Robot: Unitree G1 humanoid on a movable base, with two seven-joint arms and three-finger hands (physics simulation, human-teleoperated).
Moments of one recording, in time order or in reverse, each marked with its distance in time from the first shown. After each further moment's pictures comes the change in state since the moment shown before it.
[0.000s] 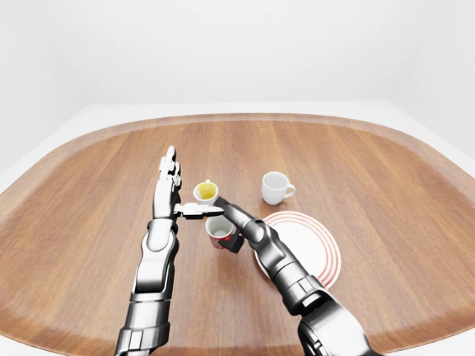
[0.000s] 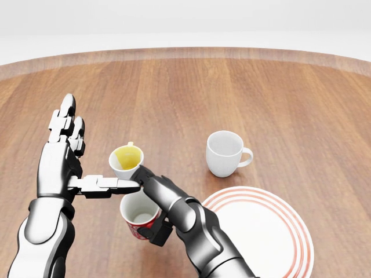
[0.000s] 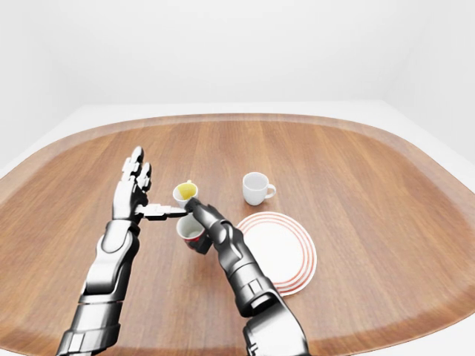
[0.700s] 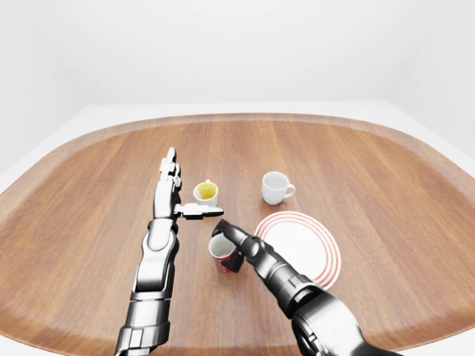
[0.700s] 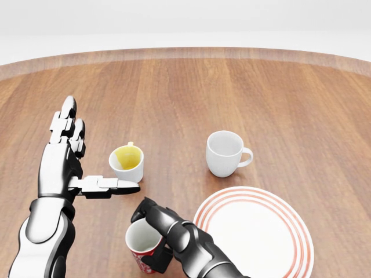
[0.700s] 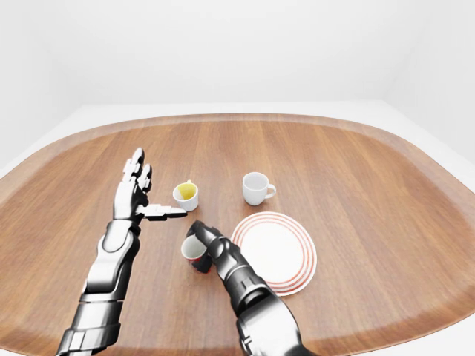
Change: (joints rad) left arm -0.006 0.003 0.002 0.025 -0.003 0.000 0.002; right arm -0.074 0.038 -0.031 0.378 -0.003 -0.042 -0.083
